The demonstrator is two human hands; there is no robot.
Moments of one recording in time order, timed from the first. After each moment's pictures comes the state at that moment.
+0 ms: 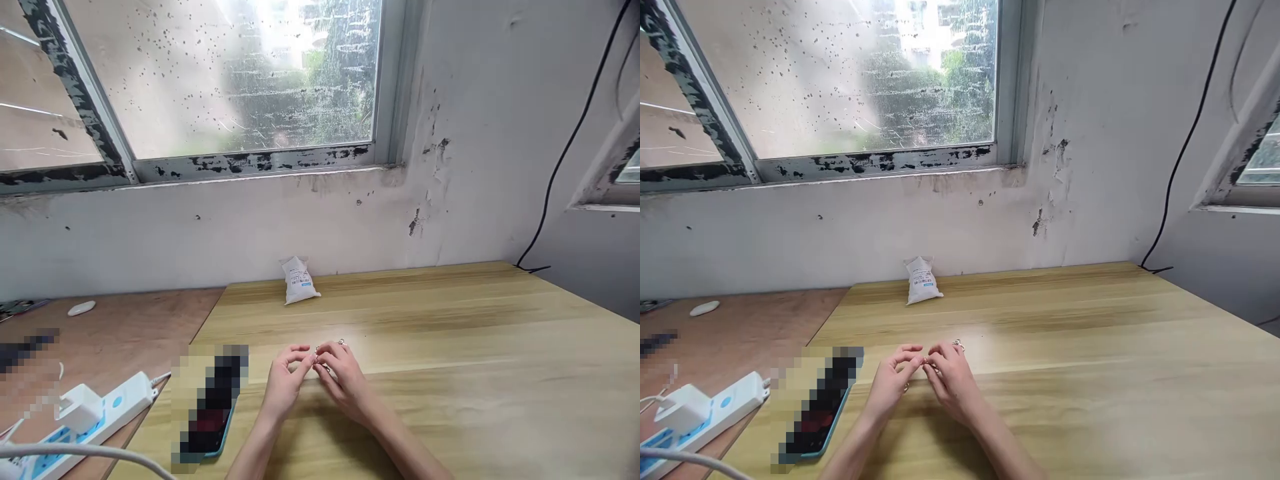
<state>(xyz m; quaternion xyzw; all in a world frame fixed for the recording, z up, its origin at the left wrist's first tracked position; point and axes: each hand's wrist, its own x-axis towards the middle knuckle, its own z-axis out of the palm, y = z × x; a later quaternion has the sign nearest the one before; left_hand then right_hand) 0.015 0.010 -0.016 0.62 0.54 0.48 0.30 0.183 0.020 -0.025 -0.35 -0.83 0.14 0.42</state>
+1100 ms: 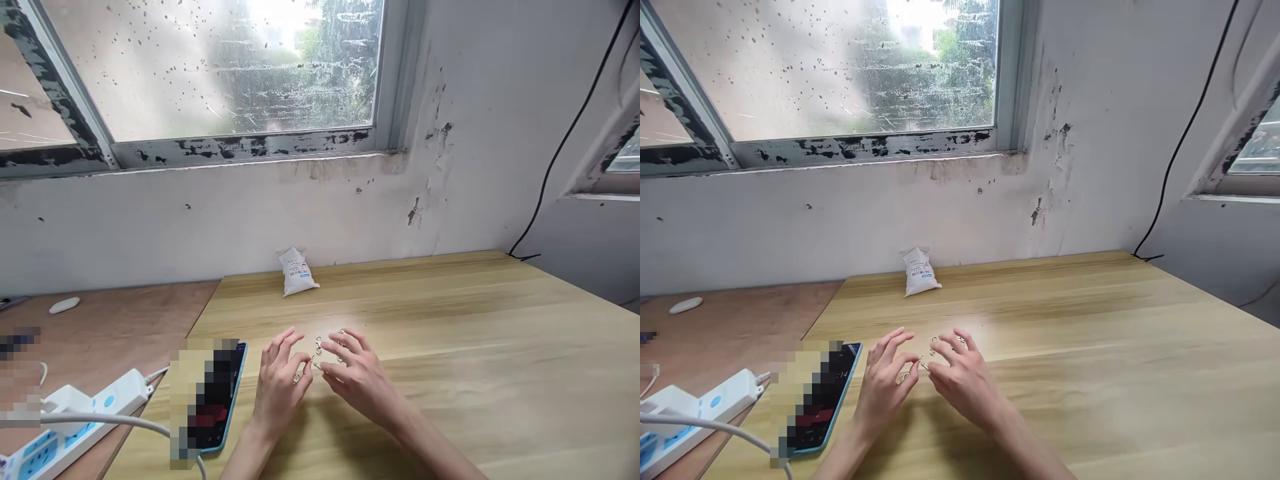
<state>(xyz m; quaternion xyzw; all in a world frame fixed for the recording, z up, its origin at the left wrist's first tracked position) 0.007 -0.015 -0.001 0.78 0.47 0.39 -0.13 0.206 0.005 -0.006 -0.32 -0.87 -0.04 0.36</state>
